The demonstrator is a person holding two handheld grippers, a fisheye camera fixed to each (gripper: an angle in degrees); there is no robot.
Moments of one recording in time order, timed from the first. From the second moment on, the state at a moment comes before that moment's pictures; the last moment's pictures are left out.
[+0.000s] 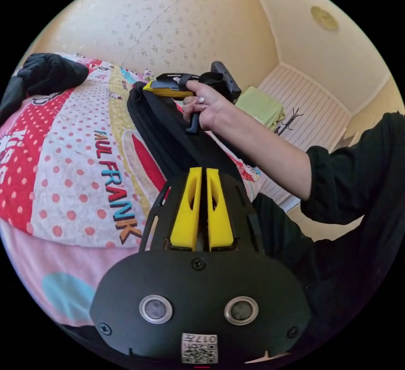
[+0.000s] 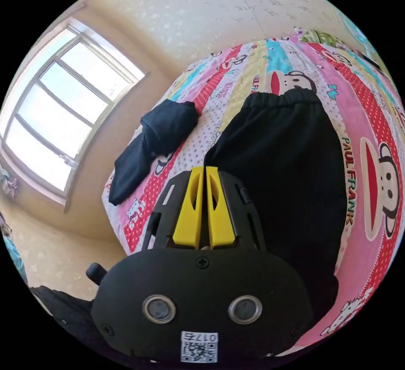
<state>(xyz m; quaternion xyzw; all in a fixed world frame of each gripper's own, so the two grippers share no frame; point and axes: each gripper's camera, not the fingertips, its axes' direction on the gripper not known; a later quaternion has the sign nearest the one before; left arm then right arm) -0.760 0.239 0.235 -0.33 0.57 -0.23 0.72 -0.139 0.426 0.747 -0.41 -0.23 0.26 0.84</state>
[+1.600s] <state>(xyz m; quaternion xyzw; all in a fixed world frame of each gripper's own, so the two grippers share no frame) -0.675 0.247 0.182 -0.41 0.43 -0.20 0.78 -0.047 0.417 0.407 -0.43 -0.33 0.35 0.76</state>
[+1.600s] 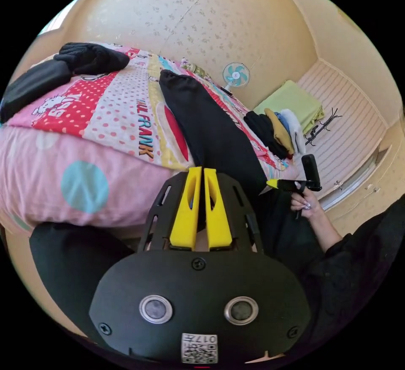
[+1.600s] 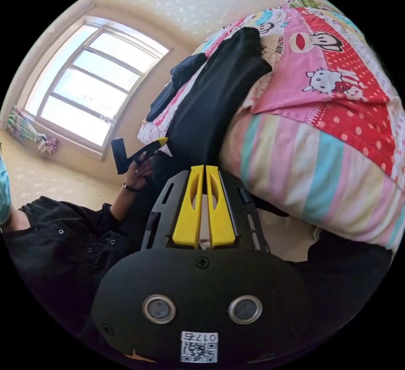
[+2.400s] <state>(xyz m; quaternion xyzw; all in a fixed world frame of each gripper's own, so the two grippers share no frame) -0.617 0.247 0.150 -0.40 0.43 -0.22 0.77 -0.024 0.370 0.457 -0.29 -0.37 0.41 0.79</state>
